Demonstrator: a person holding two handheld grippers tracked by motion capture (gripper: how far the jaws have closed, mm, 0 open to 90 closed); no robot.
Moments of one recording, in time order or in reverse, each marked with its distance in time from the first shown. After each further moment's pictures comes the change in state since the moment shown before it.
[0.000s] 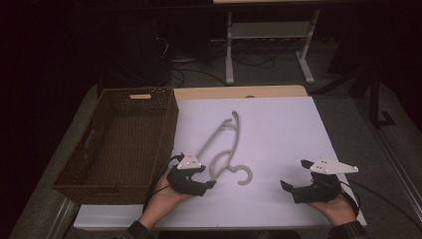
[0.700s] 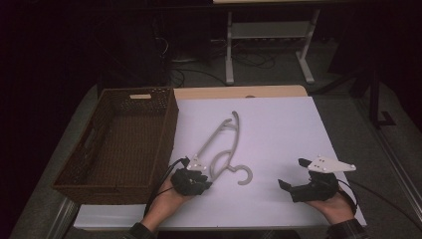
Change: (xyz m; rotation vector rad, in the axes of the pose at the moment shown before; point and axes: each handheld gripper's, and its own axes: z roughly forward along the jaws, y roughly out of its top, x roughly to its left) left arm -0.001 -0.007 0.016 0.154 0.034 -0.019; right arm 0.001 0.004 0.004 -0.010 0.020 -0.008
